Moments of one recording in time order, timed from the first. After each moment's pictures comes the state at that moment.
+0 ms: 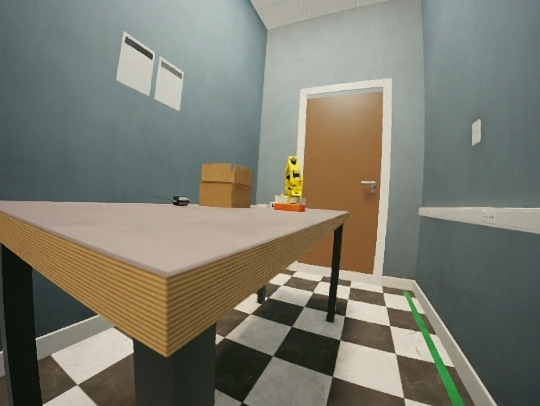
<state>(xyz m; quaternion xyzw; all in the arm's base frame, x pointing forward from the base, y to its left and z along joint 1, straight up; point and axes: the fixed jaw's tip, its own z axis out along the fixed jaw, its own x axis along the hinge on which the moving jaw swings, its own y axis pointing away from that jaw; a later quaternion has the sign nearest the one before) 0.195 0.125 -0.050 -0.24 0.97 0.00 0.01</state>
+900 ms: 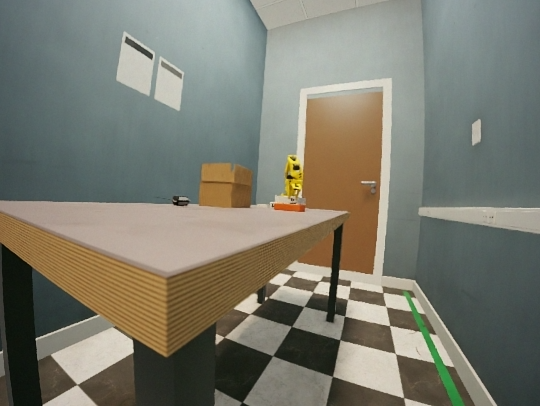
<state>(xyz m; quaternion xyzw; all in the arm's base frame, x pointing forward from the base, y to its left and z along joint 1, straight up) 0.187 0.120 -0.012 -0.24 0.97 0.00 -0.01</state>
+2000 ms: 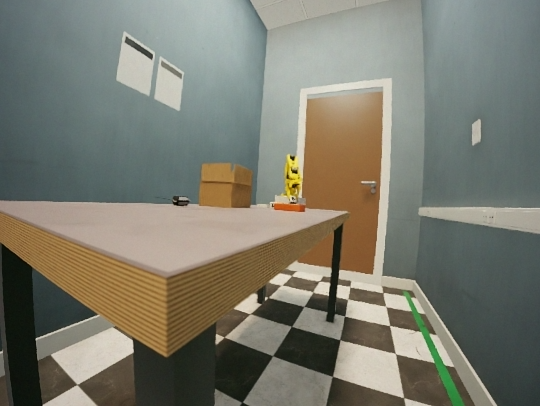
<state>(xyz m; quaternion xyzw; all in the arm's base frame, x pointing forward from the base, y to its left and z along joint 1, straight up) 0.193 0.123 -0.013 -0.24 0.95 0.05 0.18</state>
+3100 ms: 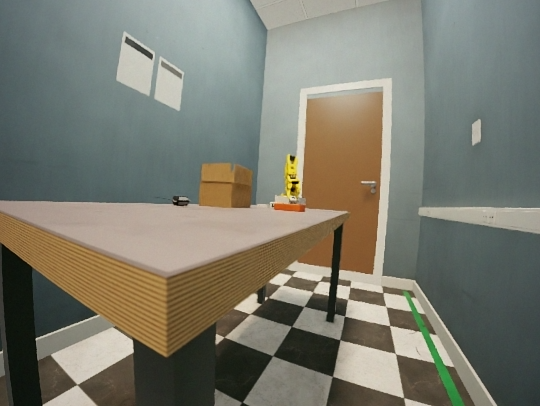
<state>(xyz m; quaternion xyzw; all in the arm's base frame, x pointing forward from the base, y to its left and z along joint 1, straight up) 0.195 0.125 -0.012 -0.22 0.90 0.11 0.35</state>
